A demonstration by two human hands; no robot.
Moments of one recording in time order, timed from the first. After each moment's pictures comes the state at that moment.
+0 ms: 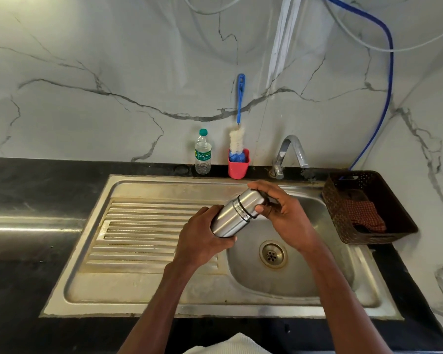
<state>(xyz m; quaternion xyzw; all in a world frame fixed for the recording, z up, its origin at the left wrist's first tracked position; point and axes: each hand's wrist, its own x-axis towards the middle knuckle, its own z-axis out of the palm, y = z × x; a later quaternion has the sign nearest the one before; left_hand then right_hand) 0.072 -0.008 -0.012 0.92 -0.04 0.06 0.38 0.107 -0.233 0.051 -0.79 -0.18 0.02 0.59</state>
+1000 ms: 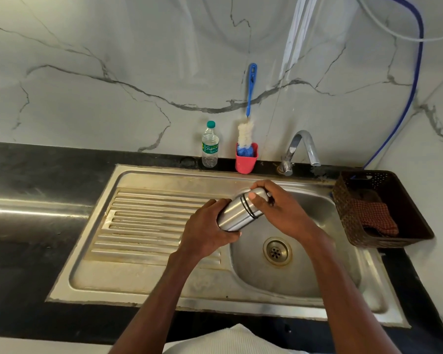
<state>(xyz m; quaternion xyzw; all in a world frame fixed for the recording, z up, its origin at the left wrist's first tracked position) 0.085 -0.012 -0.014 0.93 -0.04 0.05 0.36 0.139 -0.225 0.037 -0.88 -0.16 0.07 0.44</state>
